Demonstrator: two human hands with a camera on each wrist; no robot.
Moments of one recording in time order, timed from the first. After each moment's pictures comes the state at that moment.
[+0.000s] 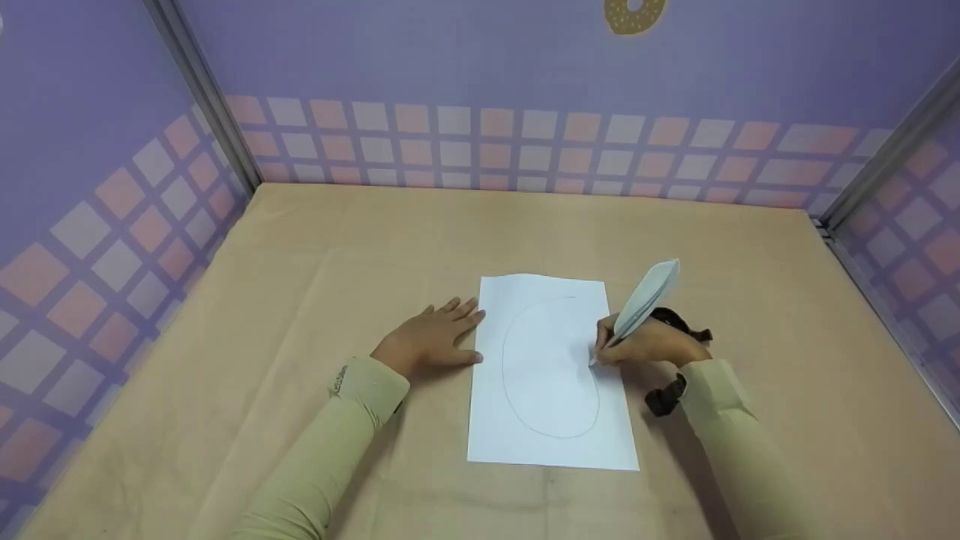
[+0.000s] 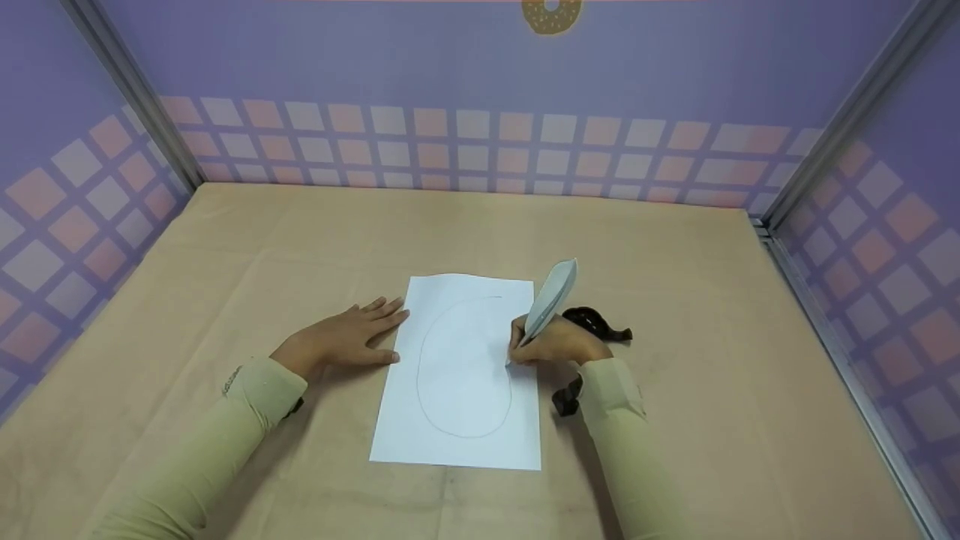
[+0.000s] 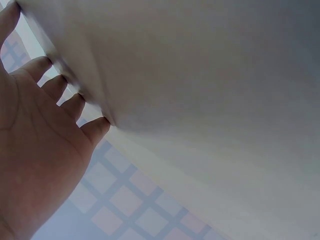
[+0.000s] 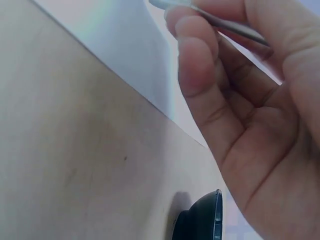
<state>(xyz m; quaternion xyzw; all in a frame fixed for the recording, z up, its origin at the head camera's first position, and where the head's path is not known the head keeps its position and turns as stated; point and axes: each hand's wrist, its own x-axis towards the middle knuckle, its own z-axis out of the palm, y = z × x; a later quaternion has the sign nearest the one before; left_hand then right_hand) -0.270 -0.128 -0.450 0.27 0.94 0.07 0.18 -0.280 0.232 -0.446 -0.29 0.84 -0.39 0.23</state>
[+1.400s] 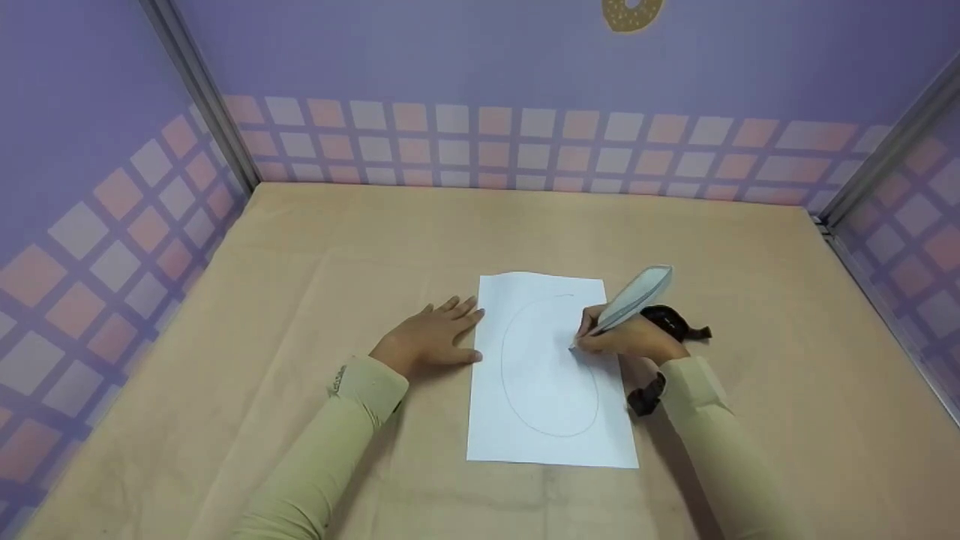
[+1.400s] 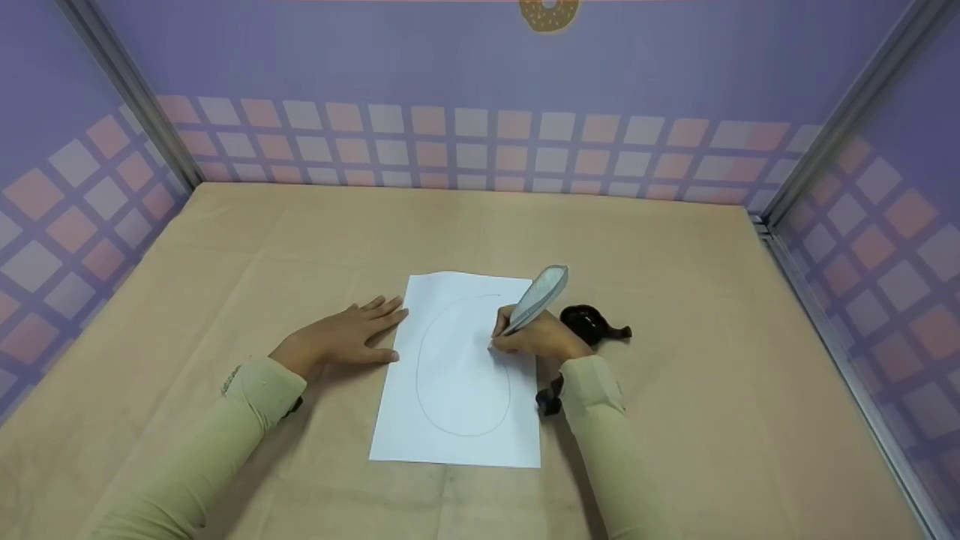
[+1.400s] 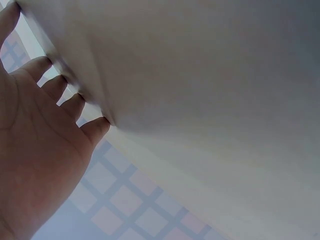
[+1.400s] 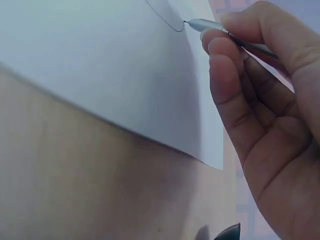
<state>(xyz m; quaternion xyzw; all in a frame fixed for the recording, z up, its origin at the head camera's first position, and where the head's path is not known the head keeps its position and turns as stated) -0.272 -0.128 -0.451 0.28 0.94 0.07 0.17 -0.281 0.208 -0.451 -0.23 0.85 -0.44 0.18</state>
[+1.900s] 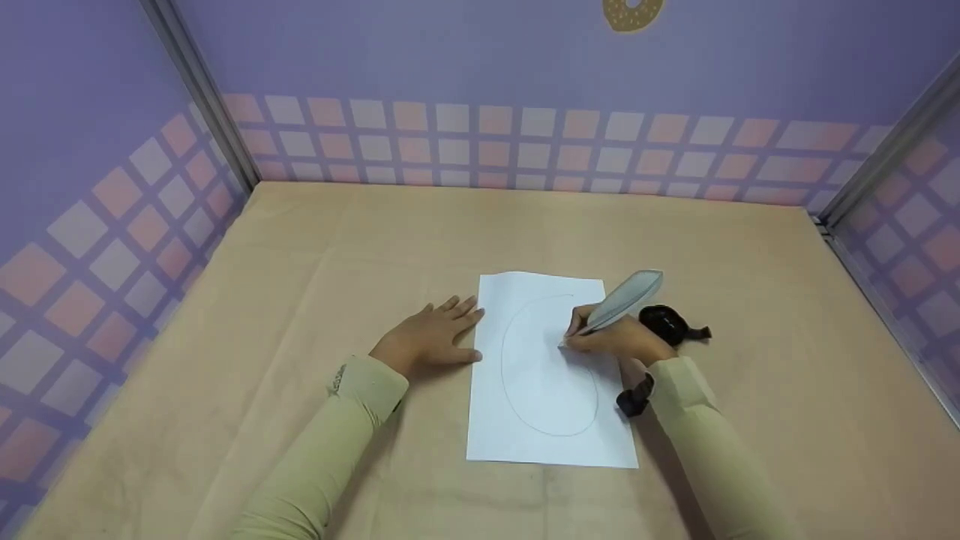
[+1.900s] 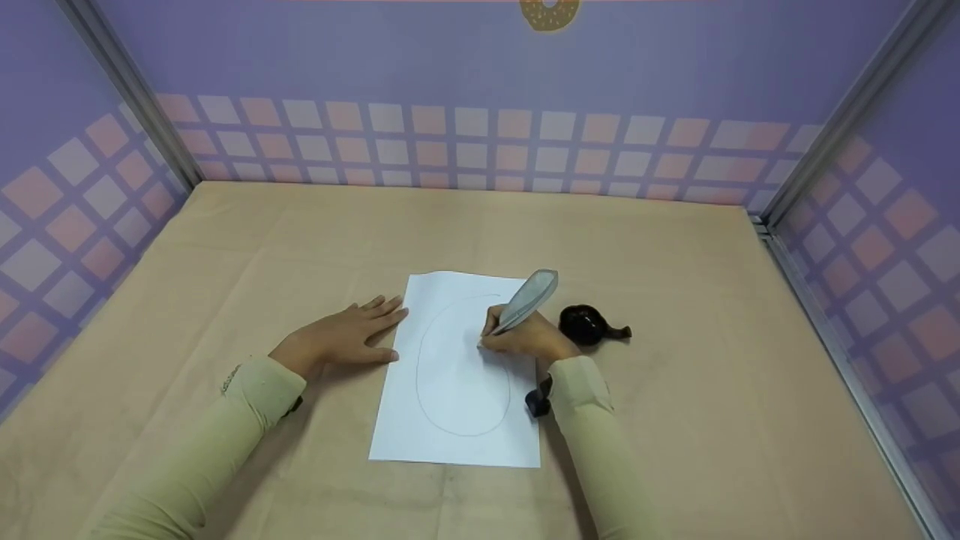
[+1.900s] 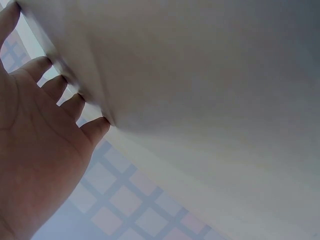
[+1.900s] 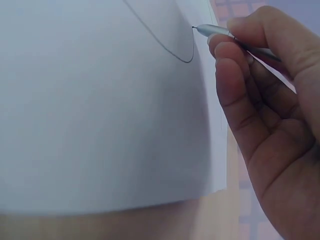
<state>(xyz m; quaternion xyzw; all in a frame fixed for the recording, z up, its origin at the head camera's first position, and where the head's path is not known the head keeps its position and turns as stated) -0.270 -0.127 -0.450 0.27 0.94 0.07 0.18 -0.281 0.195 -0.455 -0.24 0.84 -0.46 0.16</state>
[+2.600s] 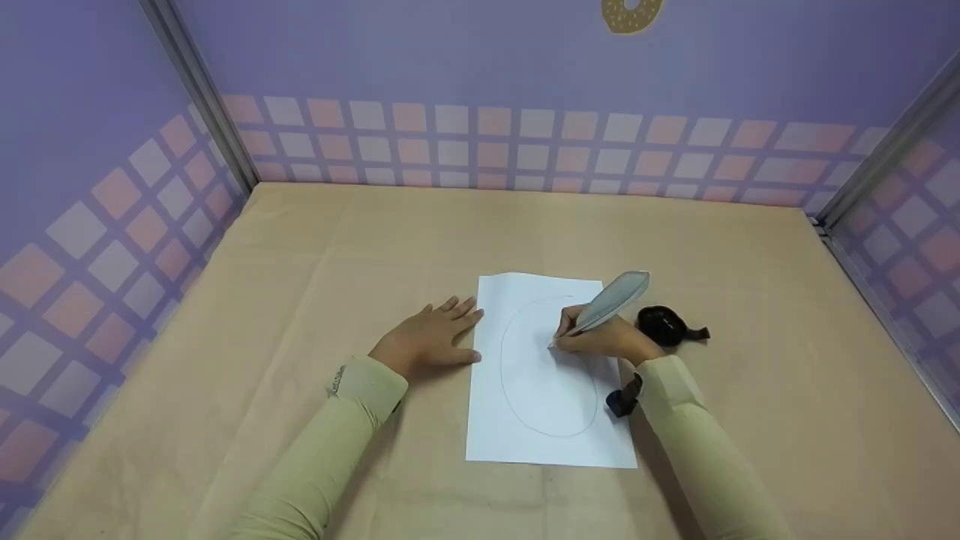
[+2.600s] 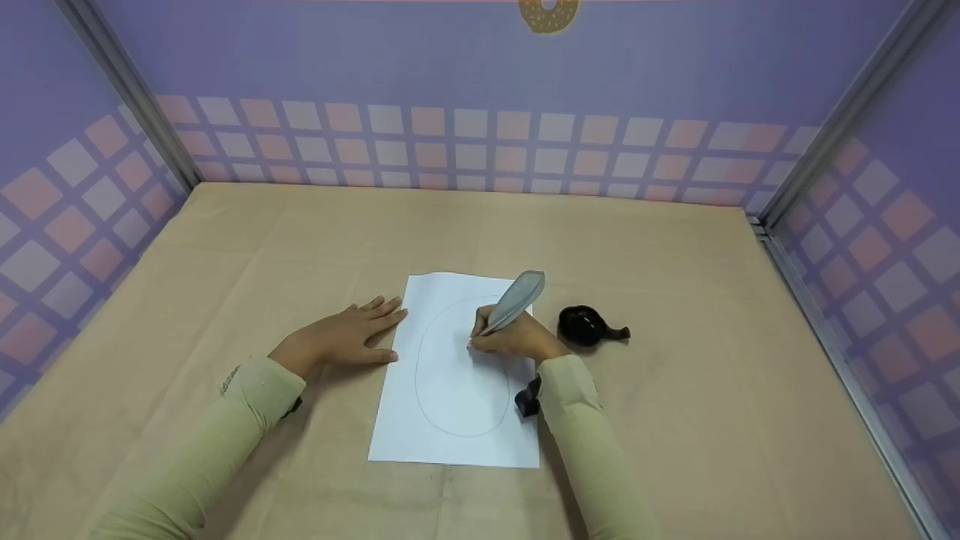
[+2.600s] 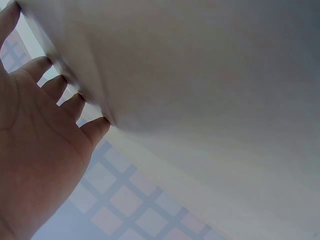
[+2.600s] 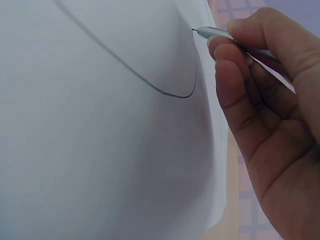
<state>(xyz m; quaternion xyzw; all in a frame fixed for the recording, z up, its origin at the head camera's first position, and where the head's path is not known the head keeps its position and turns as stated) -0.271 -0.128 -0.451 0.28 0.94 0.07 0.17 -0.283 0.181 -0.457 -0.25 0.83 -0.46 0.16</state>
